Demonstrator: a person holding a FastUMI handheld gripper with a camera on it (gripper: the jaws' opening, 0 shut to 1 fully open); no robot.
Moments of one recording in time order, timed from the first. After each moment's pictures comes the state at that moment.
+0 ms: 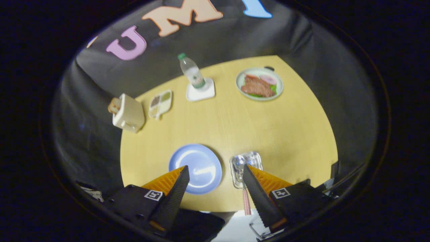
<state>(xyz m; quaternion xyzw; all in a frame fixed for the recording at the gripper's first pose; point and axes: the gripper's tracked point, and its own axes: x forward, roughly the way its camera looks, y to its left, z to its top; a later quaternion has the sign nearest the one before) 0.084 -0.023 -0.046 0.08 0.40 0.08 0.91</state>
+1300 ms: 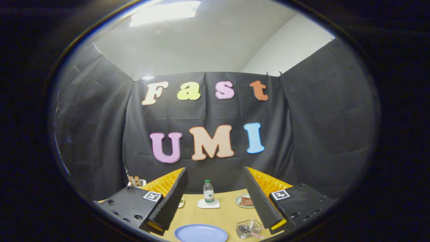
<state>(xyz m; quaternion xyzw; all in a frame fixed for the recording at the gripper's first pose) -0.061 0.010 0.124 0.04 -0.20 0.03 0.98</state>
